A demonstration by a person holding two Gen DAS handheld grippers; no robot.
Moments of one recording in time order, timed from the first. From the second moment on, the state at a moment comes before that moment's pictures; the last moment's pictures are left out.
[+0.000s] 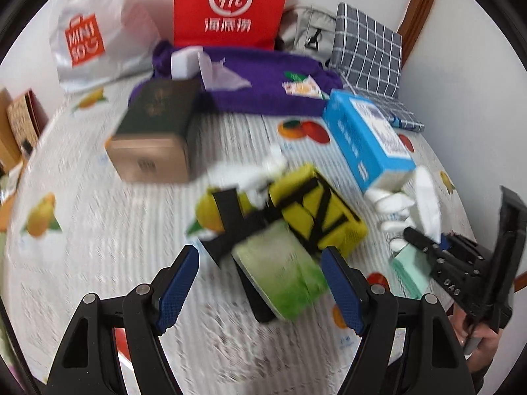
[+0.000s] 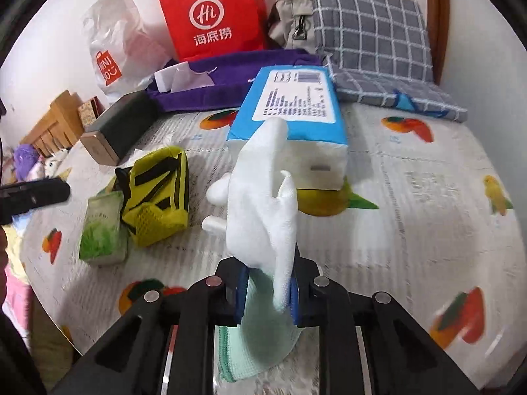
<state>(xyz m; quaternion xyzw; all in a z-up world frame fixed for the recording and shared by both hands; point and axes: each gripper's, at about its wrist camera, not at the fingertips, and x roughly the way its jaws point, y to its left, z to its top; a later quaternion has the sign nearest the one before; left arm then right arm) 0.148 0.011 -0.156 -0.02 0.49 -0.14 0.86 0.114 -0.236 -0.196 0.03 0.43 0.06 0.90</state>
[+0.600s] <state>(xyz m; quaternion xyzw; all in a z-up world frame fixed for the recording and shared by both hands) 0.152 -0.030 -0.200 -0.02 0.52 -0.06 0.85 0.083 -0.244 -0.190 0.04 0.43 0.06 0.90</state>
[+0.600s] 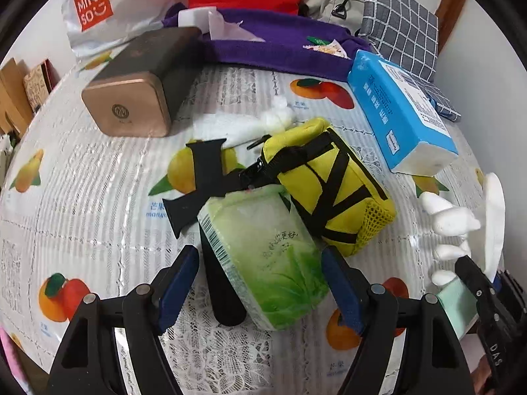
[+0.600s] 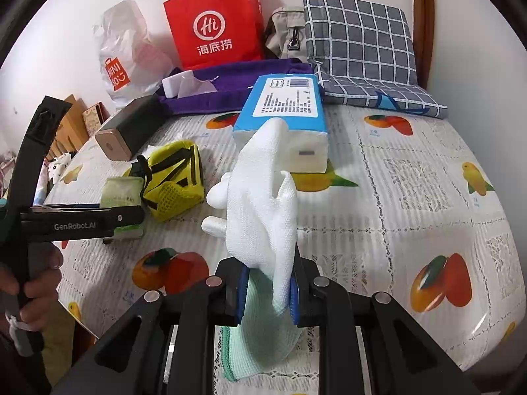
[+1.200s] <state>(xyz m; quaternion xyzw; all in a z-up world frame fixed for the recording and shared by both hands) 0.140 -0.044 -0.194 -0.01 0.53 -0.11 0.84 0.066 -0.248 -0.173 0.04 0.41 0.05 0.91</state>
